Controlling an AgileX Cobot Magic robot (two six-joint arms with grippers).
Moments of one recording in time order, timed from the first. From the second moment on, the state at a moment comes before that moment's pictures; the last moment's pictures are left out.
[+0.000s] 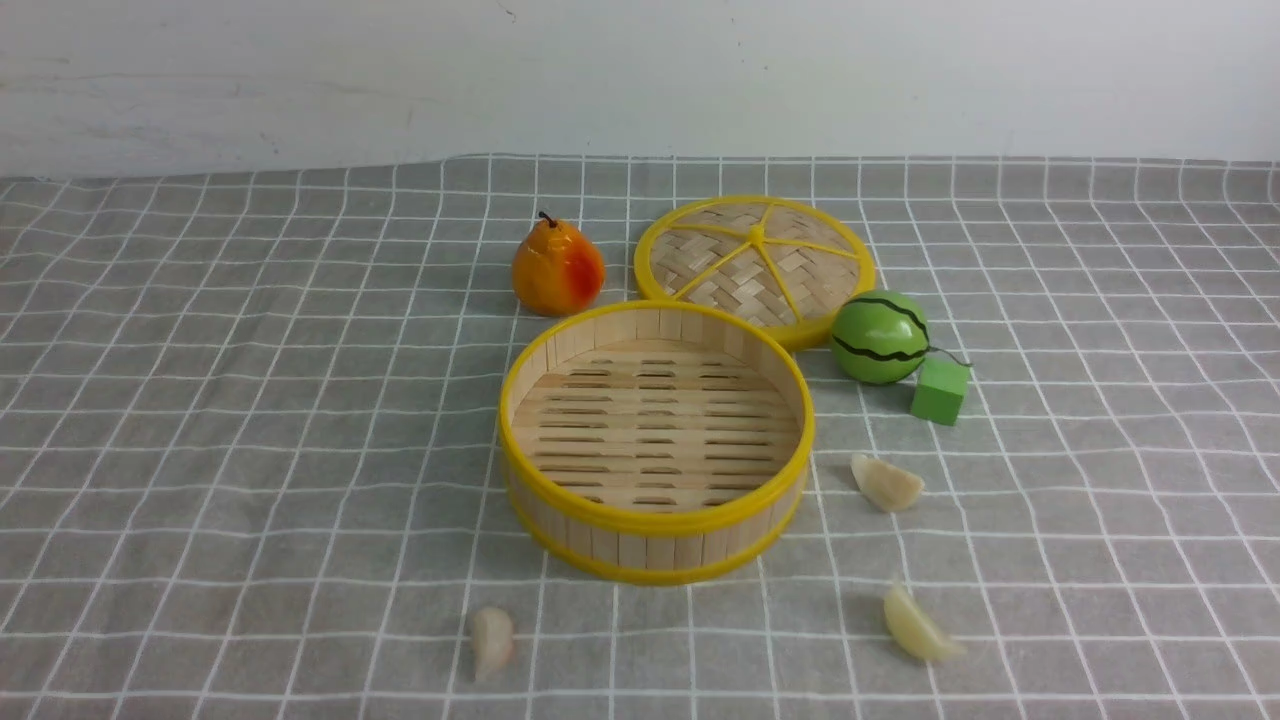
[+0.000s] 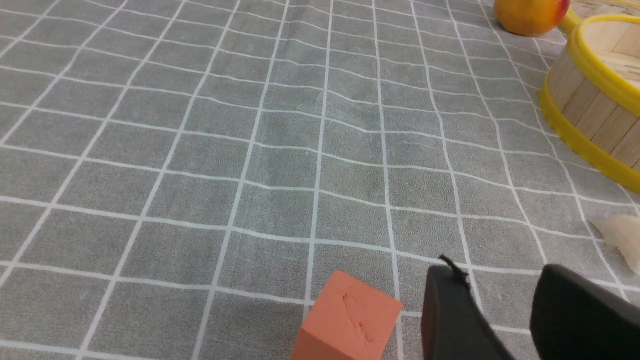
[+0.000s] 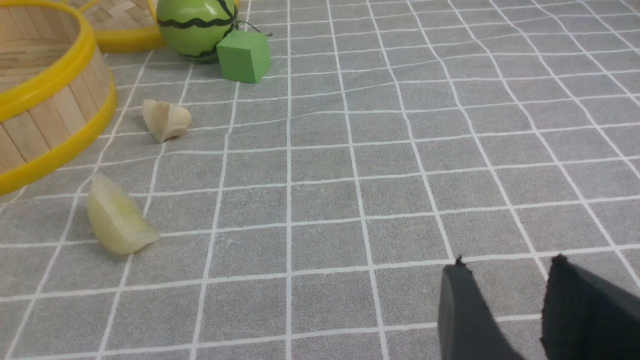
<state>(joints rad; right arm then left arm) -0.04 -0.01 0.02 -0.03 0.38 0.14 -0.03 -0.01 0.03 0.00 0.36 -0.21</state>
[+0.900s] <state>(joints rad) -0.04 -0.01 0.02 -0.08 0.38 0.14 -0.03 -0.01 0.03 0.00 0.36 -0.21</state>
